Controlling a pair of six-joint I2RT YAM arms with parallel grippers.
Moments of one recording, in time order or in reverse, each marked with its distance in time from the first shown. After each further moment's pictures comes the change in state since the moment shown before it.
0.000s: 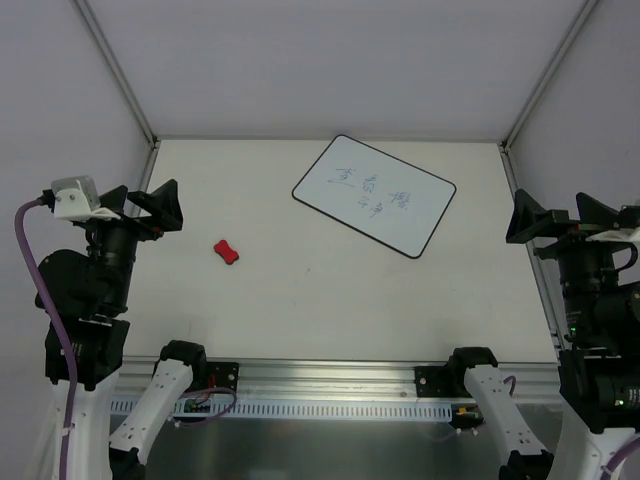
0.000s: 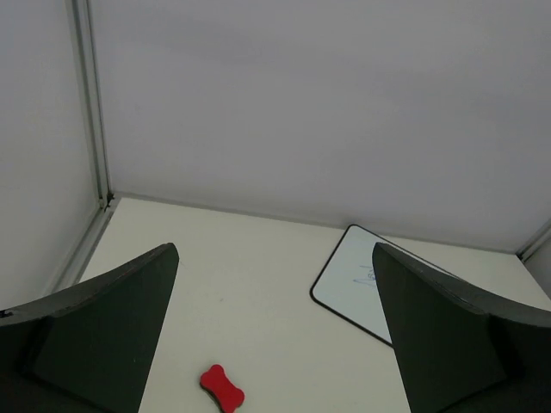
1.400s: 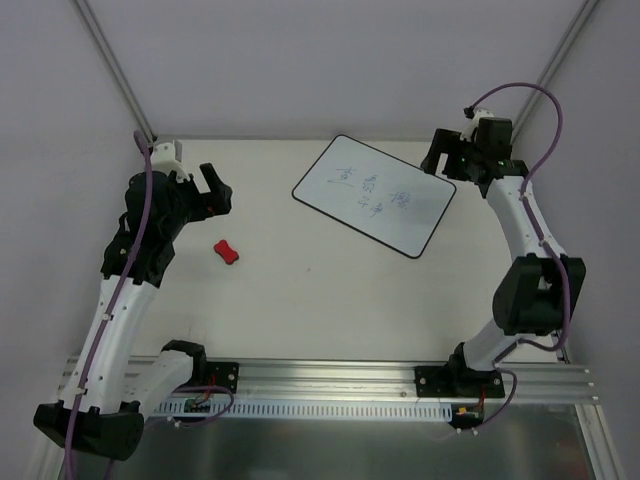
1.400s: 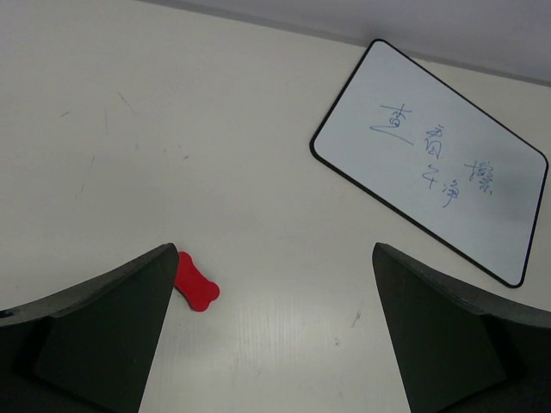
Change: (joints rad) left arm -0.006 0.360 -0.116 -0.050 0.136 -0.117; right arm -0.047 1.010 -0.024 0.188 -0.269 0.120
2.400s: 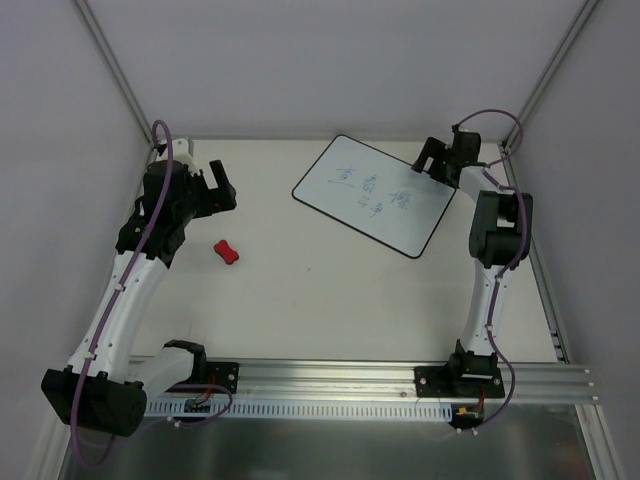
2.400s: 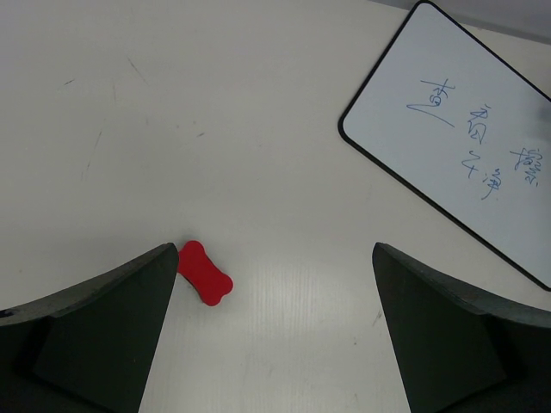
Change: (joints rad) left arm 0.000 0.140 0.010 -0.001 -0.034 0.003; right arm -0.049 0.683 0.279 0.333 0.002 0.171
